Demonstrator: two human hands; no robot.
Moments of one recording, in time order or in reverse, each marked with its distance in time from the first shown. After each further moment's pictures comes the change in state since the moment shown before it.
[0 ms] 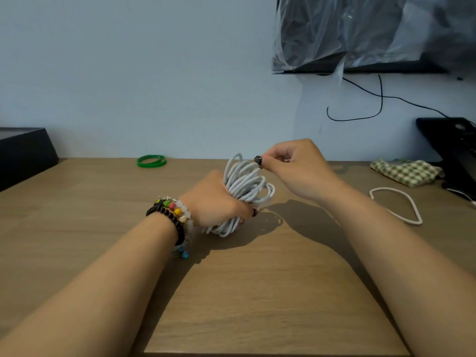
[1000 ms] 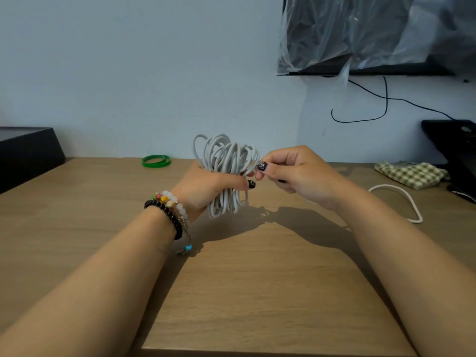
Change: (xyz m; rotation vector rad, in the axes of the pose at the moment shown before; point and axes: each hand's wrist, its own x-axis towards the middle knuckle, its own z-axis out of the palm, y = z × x) left_hand 0.000 -0.004 -0.013 -0.570 0.194 -0.029; right_hand -0.007 -0.005 -0.006 0.255 -0.344 -0.028
